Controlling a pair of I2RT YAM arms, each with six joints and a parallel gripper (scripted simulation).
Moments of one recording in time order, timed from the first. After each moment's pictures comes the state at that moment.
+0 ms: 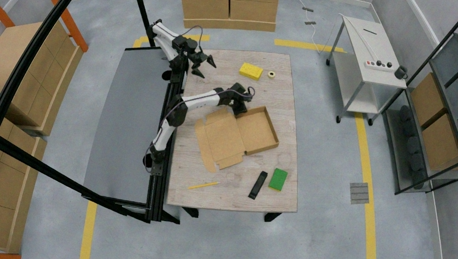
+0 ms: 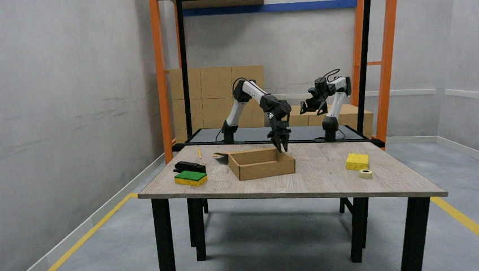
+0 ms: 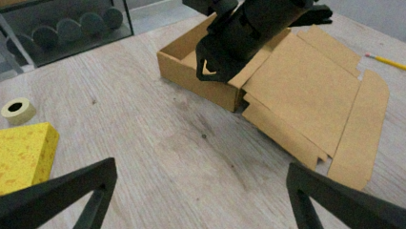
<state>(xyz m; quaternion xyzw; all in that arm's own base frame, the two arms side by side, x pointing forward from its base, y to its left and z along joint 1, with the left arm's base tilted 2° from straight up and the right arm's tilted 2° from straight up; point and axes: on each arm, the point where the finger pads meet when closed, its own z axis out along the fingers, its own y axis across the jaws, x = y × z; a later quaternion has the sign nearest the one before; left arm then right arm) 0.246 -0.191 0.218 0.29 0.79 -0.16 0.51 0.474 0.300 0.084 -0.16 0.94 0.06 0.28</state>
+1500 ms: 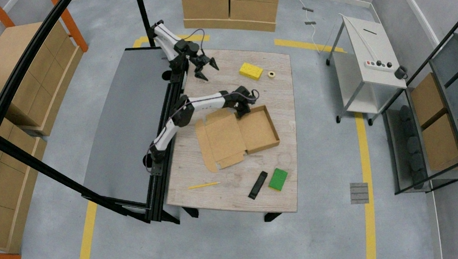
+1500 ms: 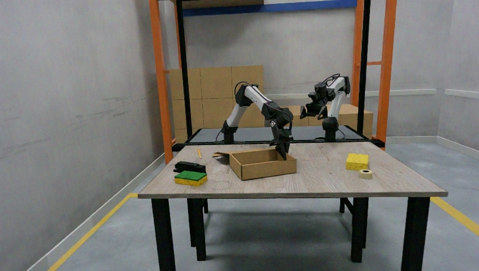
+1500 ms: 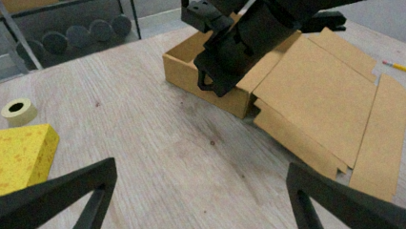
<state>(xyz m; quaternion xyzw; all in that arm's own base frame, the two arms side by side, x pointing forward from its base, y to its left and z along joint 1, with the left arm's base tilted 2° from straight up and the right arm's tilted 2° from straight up) 0.262 -0.193 0.198 0.28 0.79 -0.16 0.53 0.497 0.311 0.050 -0.16 0.94 0.07 0.28</state>
